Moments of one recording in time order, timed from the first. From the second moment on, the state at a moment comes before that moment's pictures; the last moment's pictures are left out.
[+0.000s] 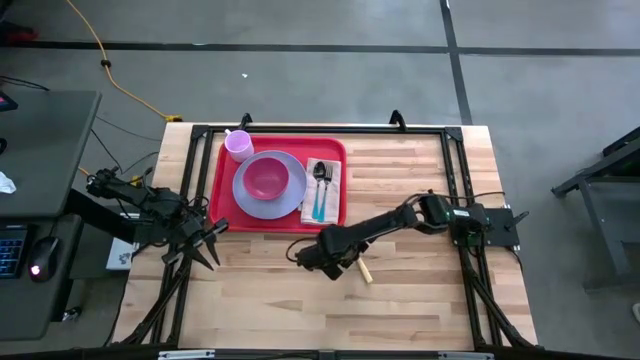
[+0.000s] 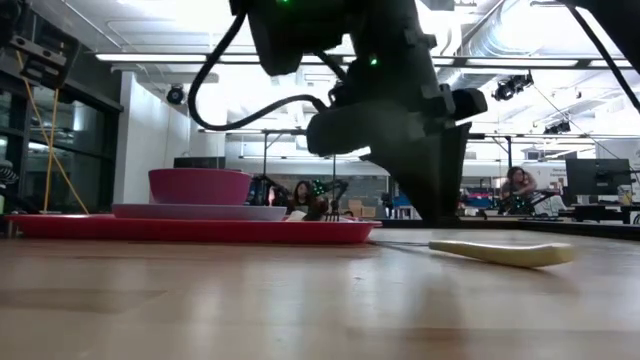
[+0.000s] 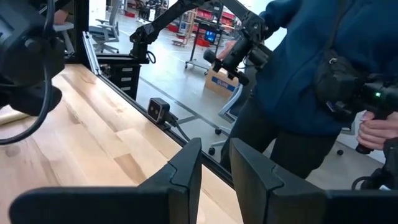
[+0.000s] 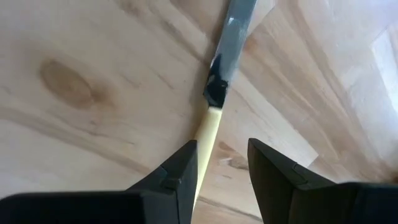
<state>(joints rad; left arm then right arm) -0.39 0.01 0.14 -0.19 0.46 -0.19 0.26 2.35 1.98 -1.51 0.06 1.12</state>
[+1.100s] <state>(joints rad) -0.39 0.01 0.14 -0.18 0.46 -0.26 0.26 2.05 1.53 -1.10 0.02 1.27</state>
